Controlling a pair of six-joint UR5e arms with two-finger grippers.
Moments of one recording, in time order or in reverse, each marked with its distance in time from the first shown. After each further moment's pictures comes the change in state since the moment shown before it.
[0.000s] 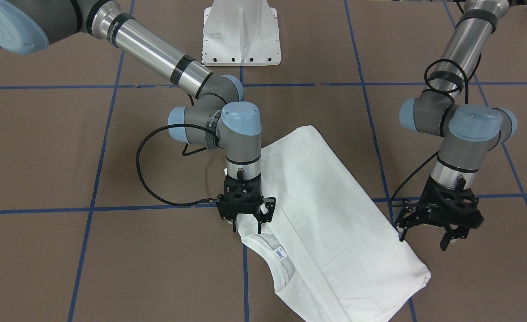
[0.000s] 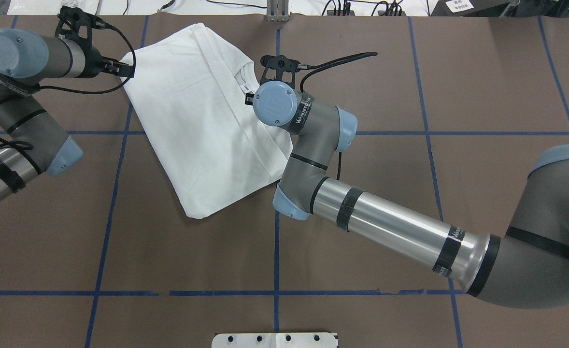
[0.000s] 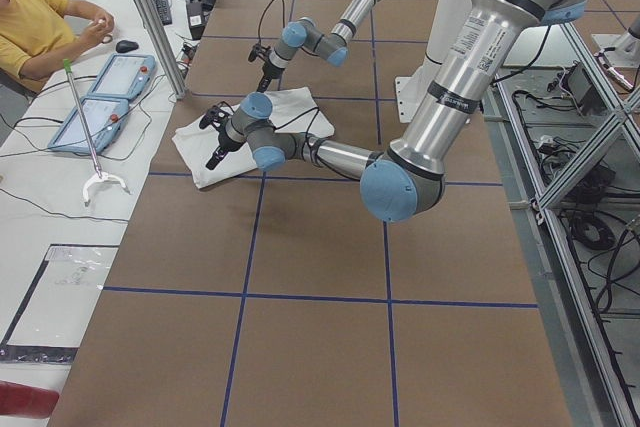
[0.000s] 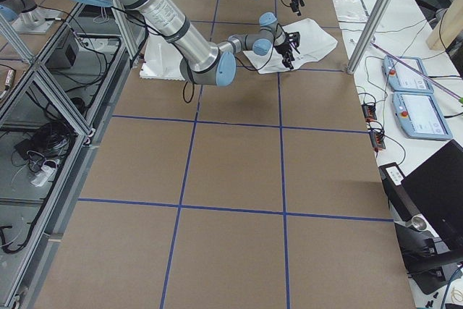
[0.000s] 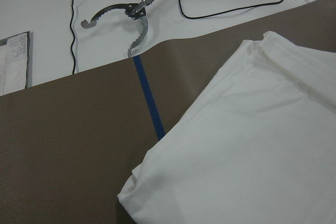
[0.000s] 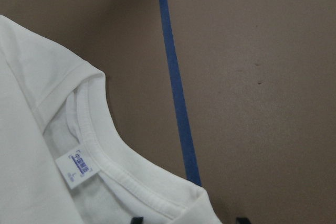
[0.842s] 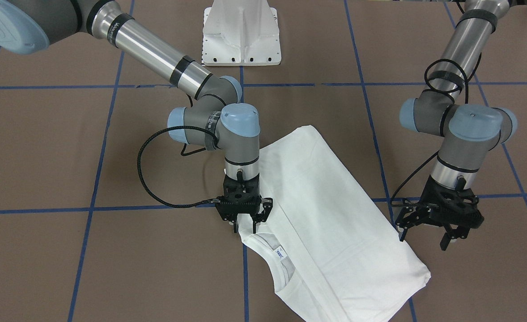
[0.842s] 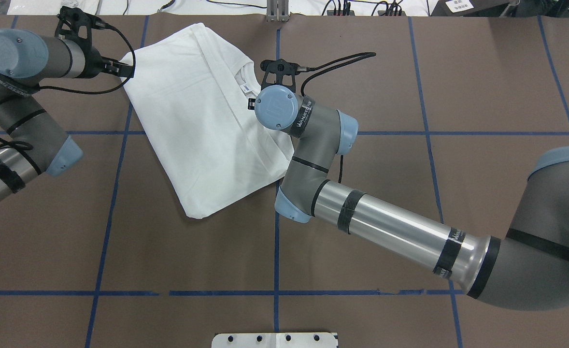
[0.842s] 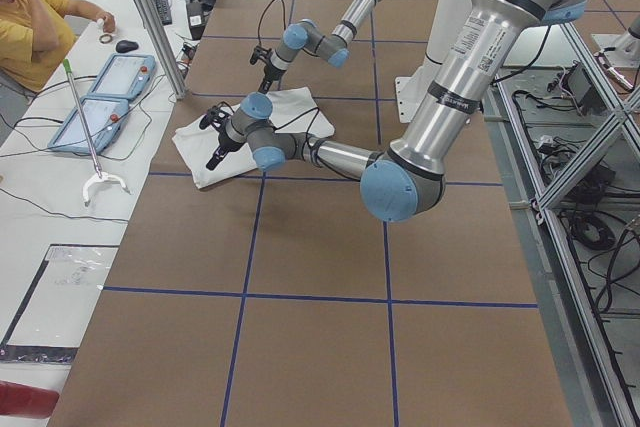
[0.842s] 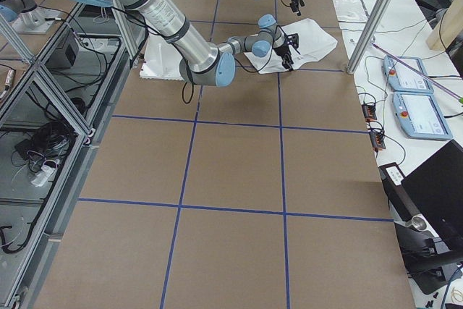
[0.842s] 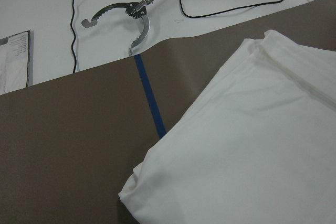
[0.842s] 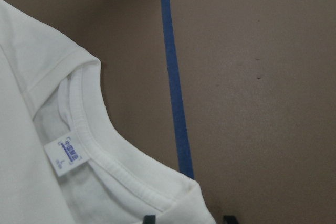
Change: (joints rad) left arm 0.000 0.001 0.000 0.000 0.000 0.000; right arm -0.005 -0.006 -0.007 0.001 -0.002 -0.039
